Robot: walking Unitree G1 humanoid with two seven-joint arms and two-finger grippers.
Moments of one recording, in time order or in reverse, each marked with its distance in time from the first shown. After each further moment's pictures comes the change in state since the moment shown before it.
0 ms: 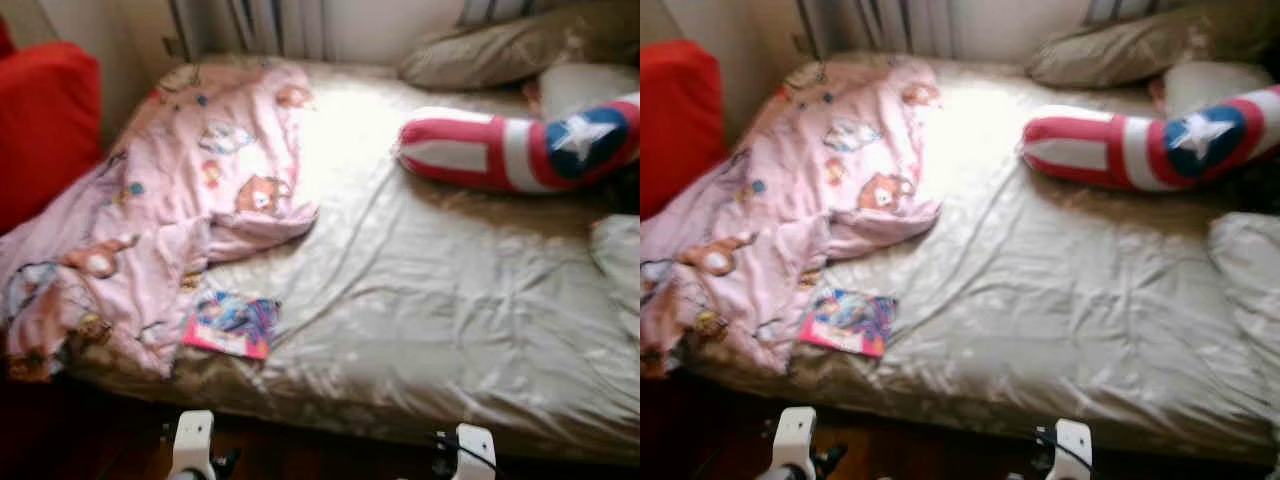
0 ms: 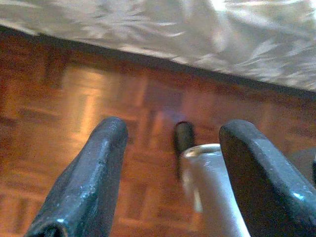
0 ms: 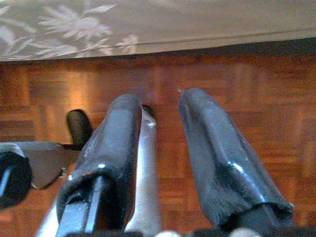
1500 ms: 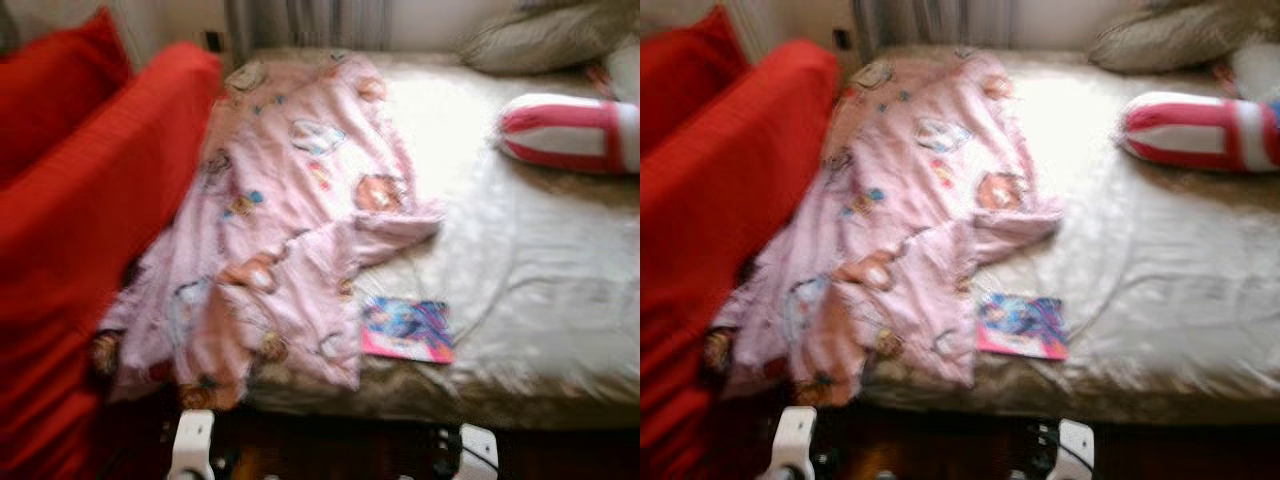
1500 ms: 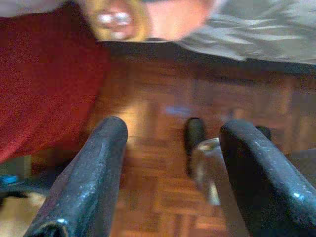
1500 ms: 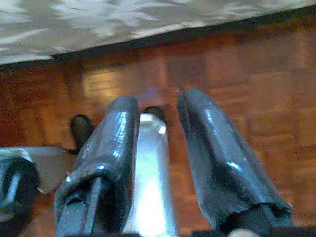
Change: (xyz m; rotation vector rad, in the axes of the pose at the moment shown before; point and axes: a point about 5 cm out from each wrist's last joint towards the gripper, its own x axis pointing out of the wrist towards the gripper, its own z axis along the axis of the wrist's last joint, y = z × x) left arm 0.000 0.003 0.002 0.031 -0.011 0.010; right arm 0.000 0.002 0.003 0.043 -0.030 0.011
